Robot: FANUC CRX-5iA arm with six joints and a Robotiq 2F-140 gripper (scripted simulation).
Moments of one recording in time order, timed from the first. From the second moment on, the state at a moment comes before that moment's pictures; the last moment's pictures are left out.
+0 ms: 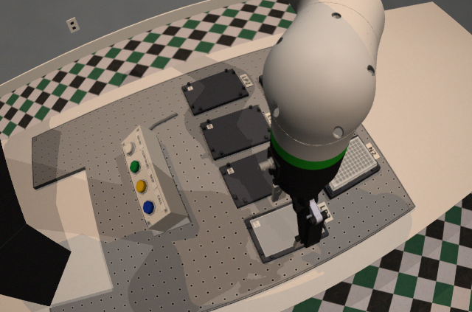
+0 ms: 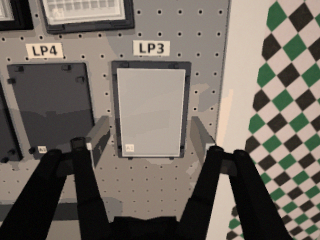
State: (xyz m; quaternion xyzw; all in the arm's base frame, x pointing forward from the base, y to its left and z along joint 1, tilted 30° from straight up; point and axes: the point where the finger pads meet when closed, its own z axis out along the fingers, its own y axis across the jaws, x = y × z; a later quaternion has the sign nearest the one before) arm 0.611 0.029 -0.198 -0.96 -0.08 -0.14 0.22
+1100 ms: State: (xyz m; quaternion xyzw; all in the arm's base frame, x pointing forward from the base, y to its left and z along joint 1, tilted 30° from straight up) arm 0.615 0.037 -0.214 -0.96 -0.08 -0.14 0.22
